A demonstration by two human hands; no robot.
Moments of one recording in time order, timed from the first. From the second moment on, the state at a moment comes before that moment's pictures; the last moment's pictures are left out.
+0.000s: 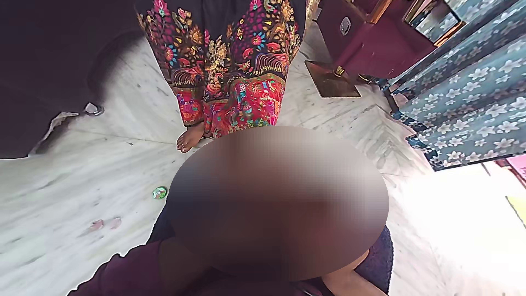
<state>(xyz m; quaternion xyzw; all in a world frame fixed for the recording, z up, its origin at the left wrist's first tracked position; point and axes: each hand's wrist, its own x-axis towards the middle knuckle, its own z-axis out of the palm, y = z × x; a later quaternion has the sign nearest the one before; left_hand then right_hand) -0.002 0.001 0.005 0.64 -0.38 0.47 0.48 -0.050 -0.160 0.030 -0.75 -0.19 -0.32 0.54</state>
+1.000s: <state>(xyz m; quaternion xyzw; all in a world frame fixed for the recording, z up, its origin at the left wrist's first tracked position) -0.004 -0.002 0.008 0.63 -0.36 0.48 0.49 -0.050 -0.162 0.028 -0.79 -0.18 -0.36 0.47</state>
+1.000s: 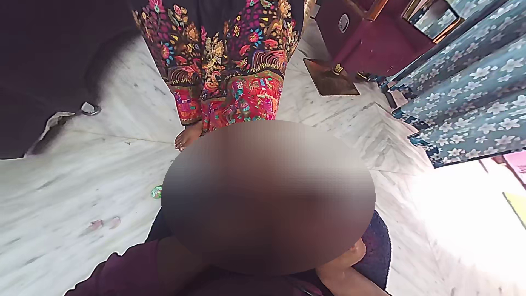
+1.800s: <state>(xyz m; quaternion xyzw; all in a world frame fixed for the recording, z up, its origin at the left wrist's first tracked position) -0.004 0.002 0.005 0.64 -0.36 0.48 0.48 -0.044 -0.158 0.035 -0.76 -0.23 -0.29 0.54</state>
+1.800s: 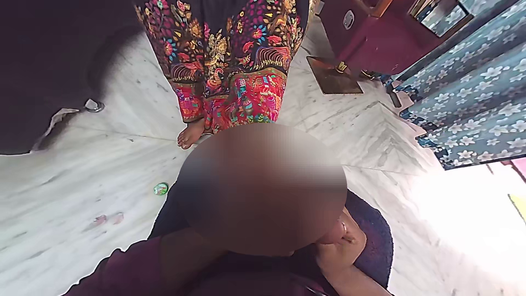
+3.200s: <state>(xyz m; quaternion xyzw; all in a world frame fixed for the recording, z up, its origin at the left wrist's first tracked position) -0.005 0.000 0.003 0.64 -0.36 0.47 0.50 -0.044 -0.159 0.032 -0.75 -0.21 -0.32 0.54</state>
